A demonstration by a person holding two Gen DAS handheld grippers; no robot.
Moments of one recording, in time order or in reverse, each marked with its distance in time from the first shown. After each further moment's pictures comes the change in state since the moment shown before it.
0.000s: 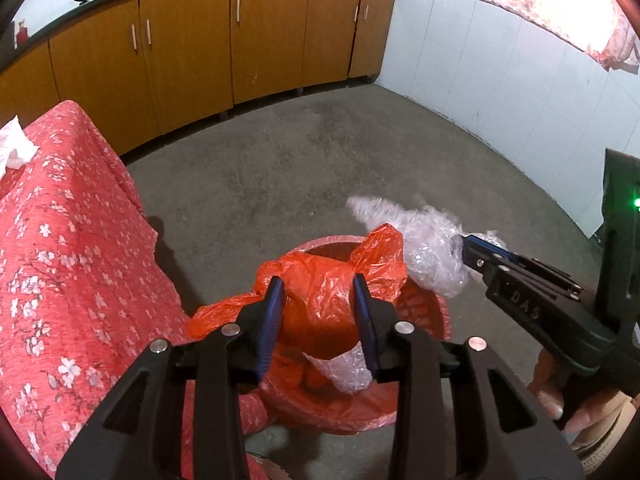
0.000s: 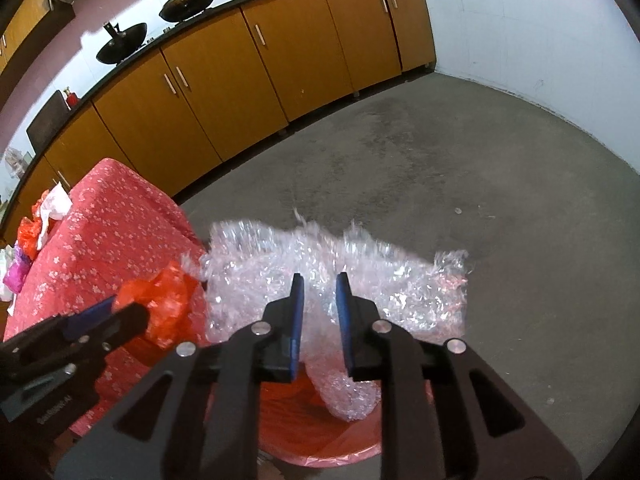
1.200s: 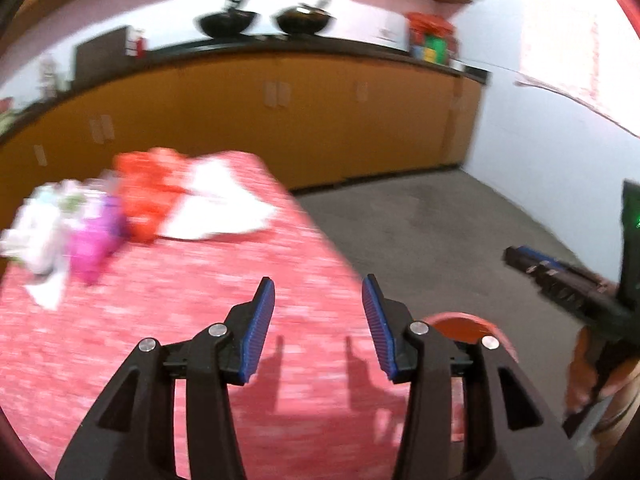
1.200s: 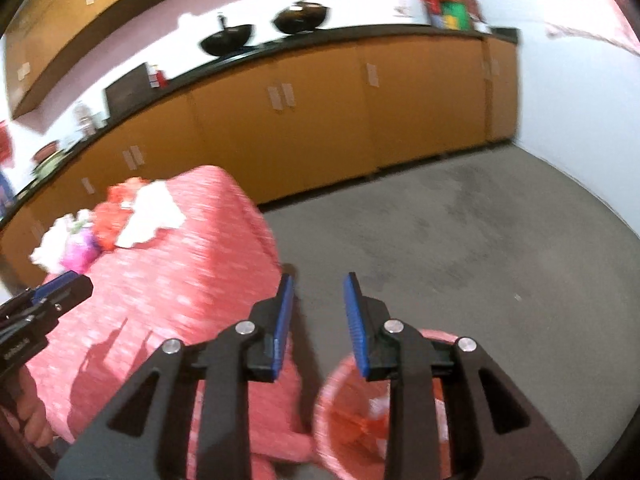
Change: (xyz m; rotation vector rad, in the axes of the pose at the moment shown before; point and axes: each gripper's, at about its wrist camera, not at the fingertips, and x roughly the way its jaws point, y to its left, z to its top) left arm -0.170 0.163 -0.017 -0.191 -0.272 0.307; right arm -0.050 0.175 0.048 -0.288 -0.109 0.191
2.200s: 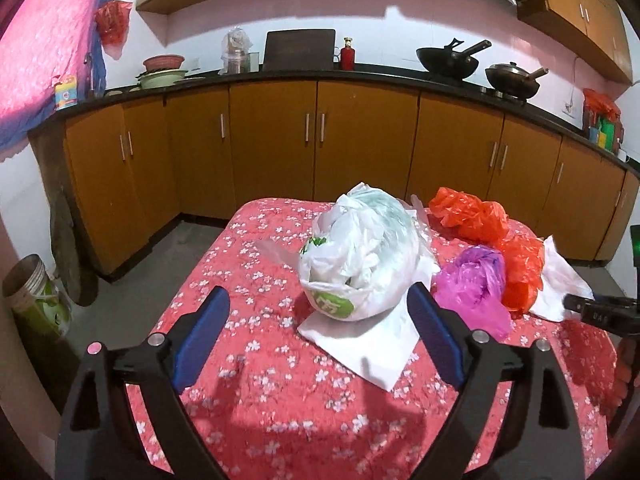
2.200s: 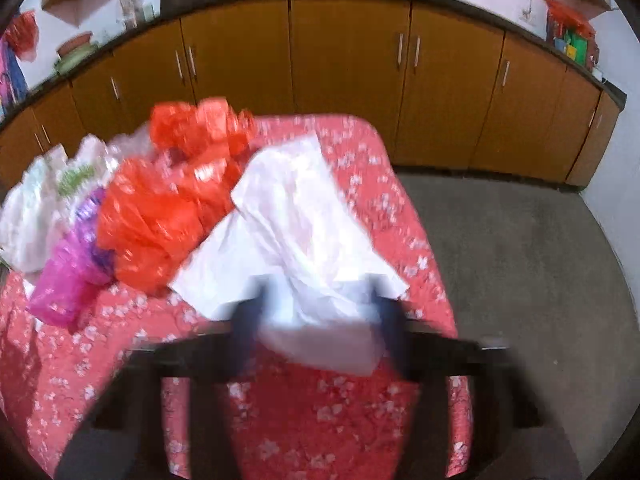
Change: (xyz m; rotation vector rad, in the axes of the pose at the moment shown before) left arm -0.024 0.278 -0.002 -0.300 -0.115 0.469; right arm 0.204 0.242 0.052 -0.276 0.249 -0.003
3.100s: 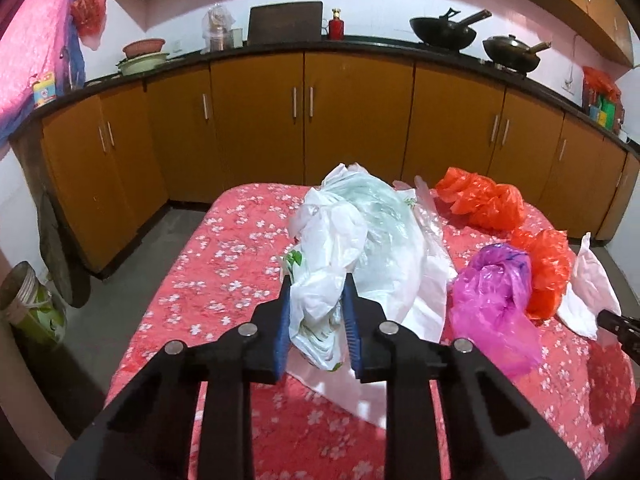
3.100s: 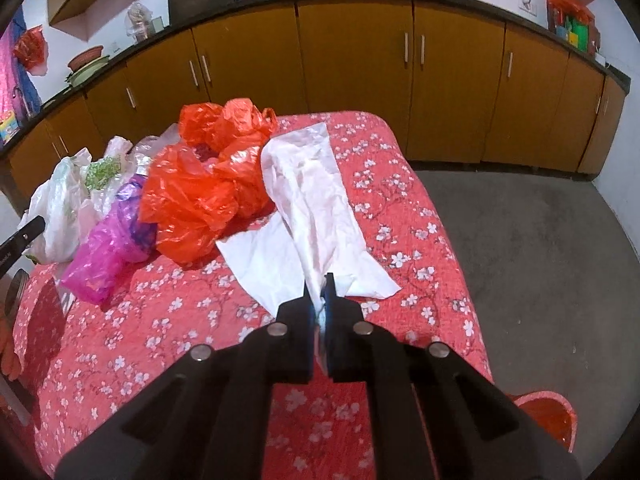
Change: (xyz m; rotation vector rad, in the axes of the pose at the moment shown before) left arm 0.039 -0.004 0.013 0.037 0.088 -0.022; right arm -0.033 0.000 -0.026 0.028 -0.055 0.087
